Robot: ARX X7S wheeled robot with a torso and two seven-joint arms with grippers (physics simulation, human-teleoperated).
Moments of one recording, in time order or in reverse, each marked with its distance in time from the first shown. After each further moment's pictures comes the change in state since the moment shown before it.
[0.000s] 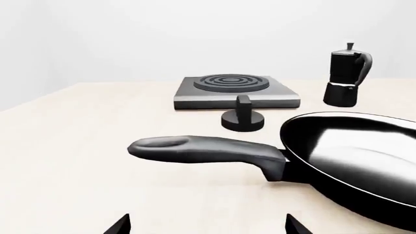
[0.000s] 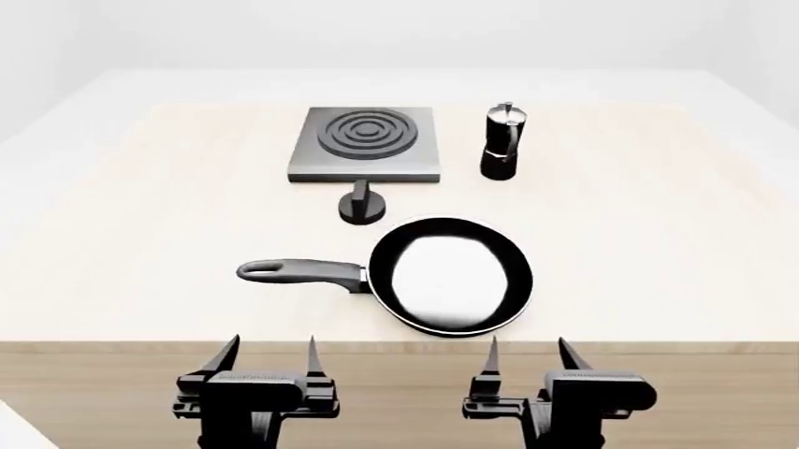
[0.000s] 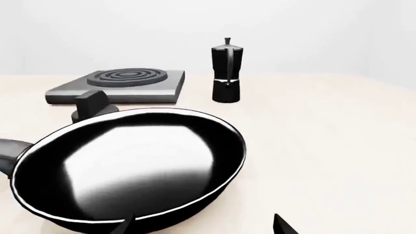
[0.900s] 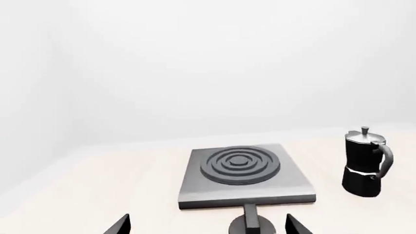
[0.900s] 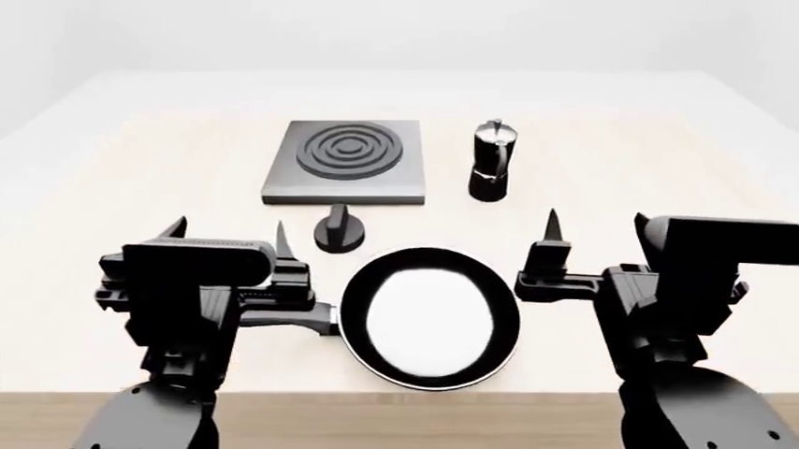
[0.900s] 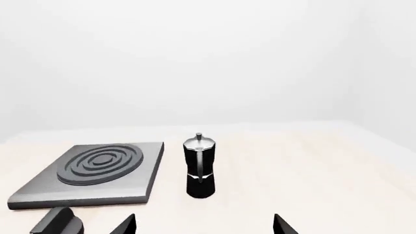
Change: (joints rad) left arm -0.314 -0.090 0.004 0.729 -0.069 -0.934 -0.107; right arm 0.418 0.098 0.183 -0.808 0.283 1.153 0.119
